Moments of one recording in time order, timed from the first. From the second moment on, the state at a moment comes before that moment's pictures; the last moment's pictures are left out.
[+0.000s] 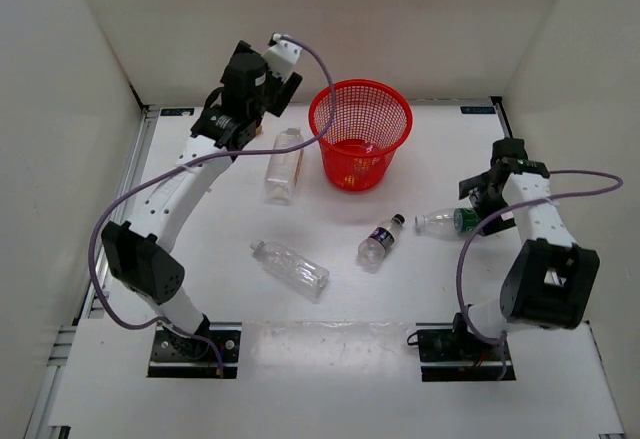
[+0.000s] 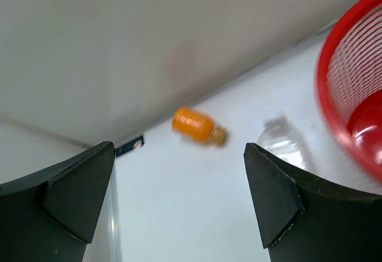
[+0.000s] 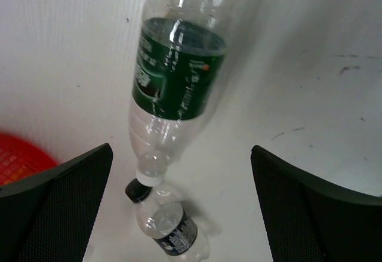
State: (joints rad) left arm -0.49 1.66 1.77 -0.32 -0.34 0.45; right arm -0.14 1.41 1.09 -0.94 0.14 1.06
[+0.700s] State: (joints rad) left arm -0.17 1.35 1.38 -0.43 -0.43 0.36; right arm -0.13 1.72 1.10 -0.76 0.16 1.05
